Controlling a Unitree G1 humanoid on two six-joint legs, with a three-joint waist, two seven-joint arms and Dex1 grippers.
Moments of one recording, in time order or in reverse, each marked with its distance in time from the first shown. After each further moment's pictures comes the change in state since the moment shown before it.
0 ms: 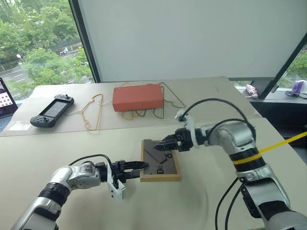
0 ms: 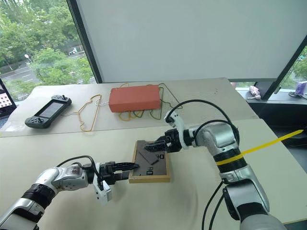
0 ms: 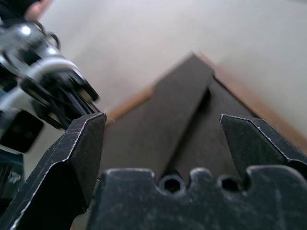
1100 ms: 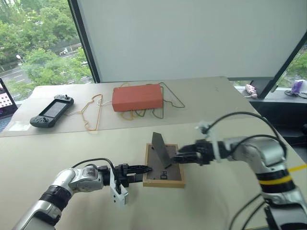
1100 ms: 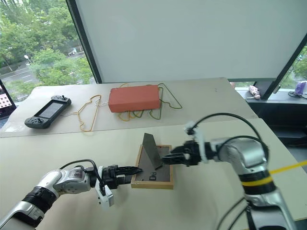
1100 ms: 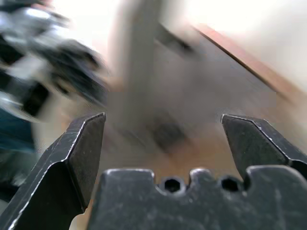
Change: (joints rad) left arm 0.037 0.007 -0.035 -0.080 -0.018 0.042 0.000; right arm 0.341 -0.262 -0.218 -0.337 0.078 0.015 0.031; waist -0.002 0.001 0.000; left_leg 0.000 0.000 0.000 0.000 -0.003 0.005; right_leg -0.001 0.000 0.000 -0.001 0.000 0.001
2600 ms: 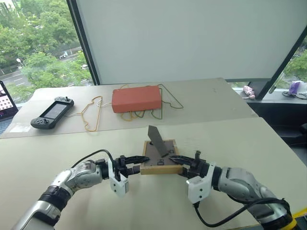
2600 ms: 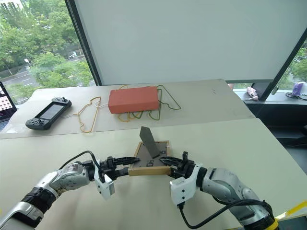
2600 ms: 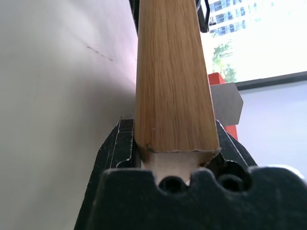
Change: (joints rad) left arm 0.007 -0.002 0.015 -0.036 -0.383 0.190 -0.250; right arm 0.364 0.063 0.172 -0.198 -1.040 -1.585 -0.356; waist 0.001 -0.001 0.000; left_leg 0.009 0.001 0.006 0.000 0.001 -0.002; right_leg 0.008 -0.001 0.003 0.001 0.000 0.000
